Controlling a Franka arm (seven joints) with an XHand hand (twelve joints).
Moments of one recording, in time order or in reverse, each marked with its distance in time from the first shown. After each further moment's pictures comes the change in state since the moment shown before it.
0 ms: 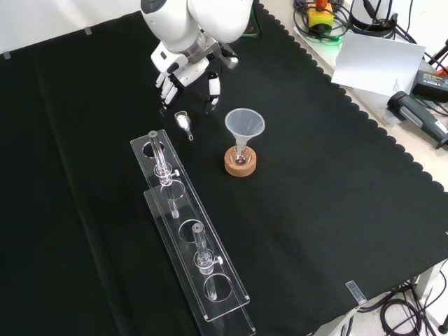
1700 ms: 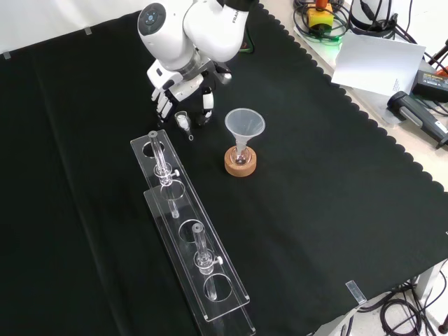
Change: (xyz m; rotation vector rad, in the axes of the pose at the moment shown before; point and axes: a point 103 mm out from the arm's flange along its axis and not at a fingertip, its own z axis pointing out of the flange) arm 0.001 0.035 0.031 -0.011 -0.020 0.014
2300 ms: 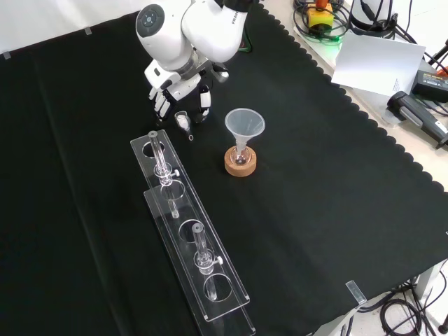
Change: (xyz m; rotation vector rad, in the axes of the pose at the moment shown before) arm -0.007 0.003 -0.002 0.003 -0.041 -0.005
